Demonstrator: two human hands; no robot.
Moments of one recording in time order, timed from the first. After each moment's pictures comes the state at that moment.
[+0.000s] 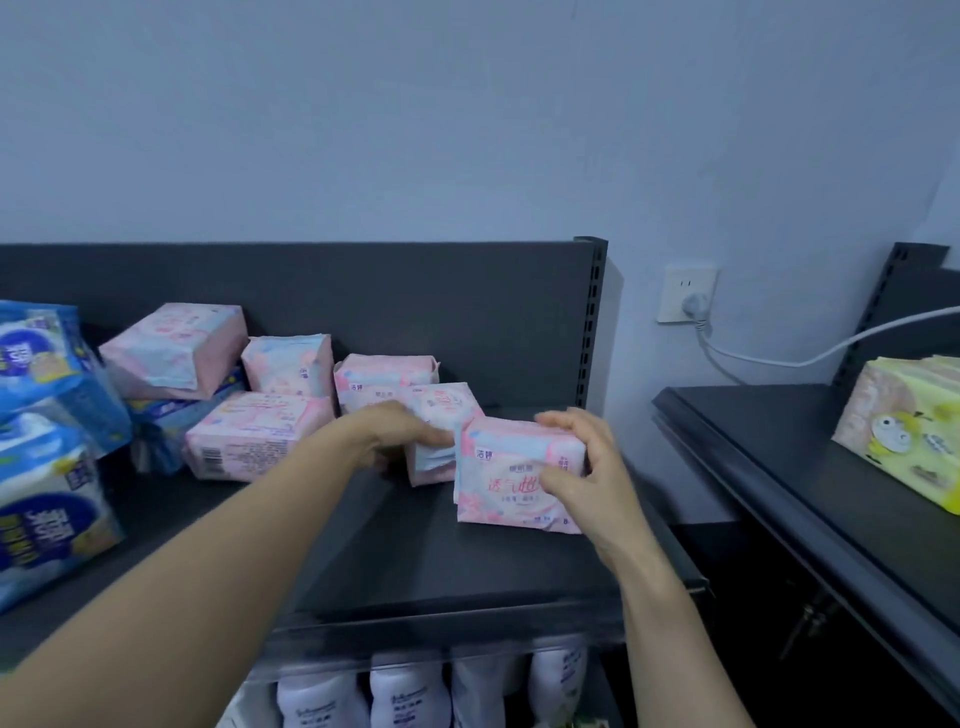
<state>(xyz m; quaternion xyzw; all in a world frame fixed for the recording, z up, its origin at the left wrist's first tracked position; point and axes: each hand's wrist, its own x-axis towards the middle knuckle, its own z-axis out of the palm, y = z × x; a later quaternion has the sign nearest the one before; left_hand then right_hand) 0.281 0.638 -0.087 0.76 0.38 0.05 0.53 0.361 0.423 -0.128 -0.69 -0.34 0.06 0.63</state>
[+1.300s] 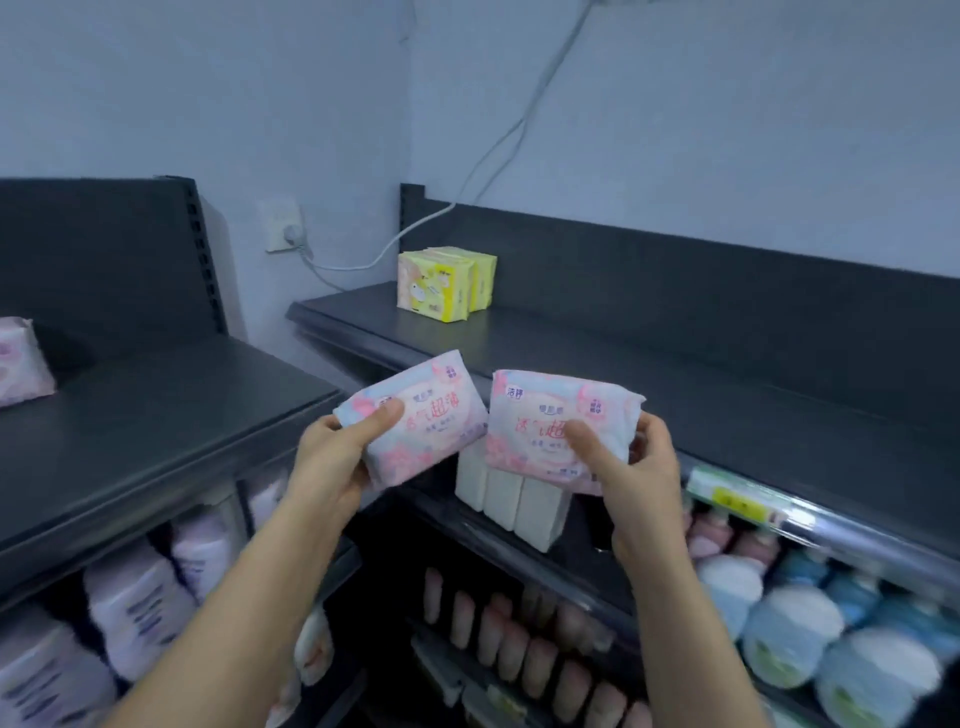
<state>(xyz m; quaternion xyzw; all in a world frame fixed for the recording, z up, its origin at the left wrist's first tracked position) 0.150 0.352 -0.115 0.51 0.07 -0.01 0.86 0.081 0.128 -0.121 -0.62 0.09 -0.30 0.72</state>
